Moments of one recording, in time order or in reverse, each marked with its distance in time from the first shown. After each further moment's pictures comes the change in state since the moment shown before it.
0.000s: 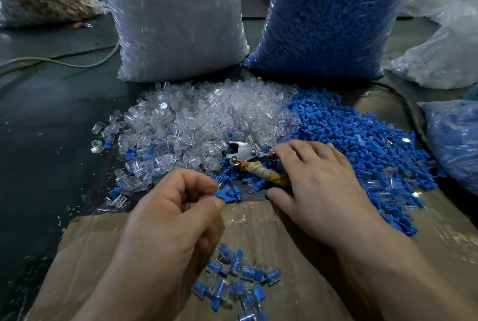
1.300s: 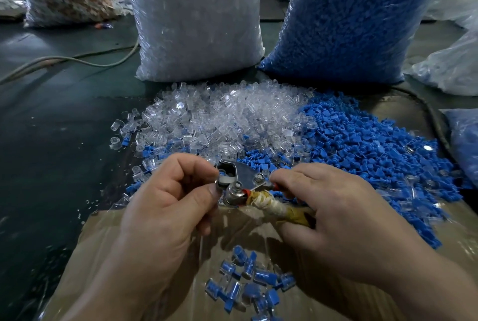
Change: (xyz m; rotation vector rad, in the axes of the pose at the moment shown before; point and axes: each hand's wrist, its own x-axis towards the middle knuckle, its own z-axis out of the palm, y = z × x) left_hand 0.006 0.000 -0.013 -0.191 -0.009 0.139; right_hand -0.024 -0.009 -0.029 0.243 0.018 -0.311
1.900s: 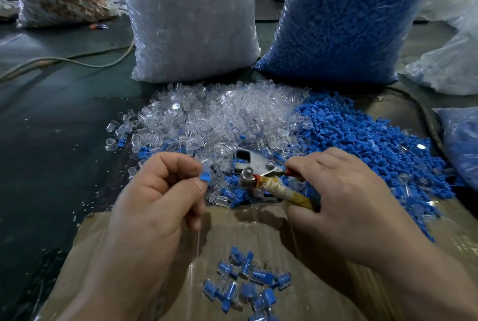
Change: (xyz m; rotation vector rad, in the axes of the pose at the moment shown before) left_hand 0.000 0.004 0.000 0.060 0.099 -0.017; right_hand 0.001 0.011 0.001 -0.113 0.090 0.155
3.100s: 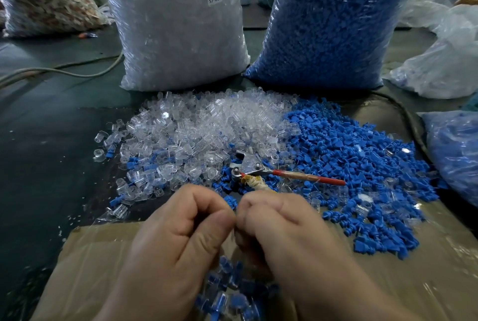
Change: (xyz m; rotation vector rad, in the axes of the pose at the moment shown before) left_hand -0.014 -0.002 0.008 0.215 -0.242 0.229; right_hand -0.005 -0.056 0.007 1.042 -0.213 0.241
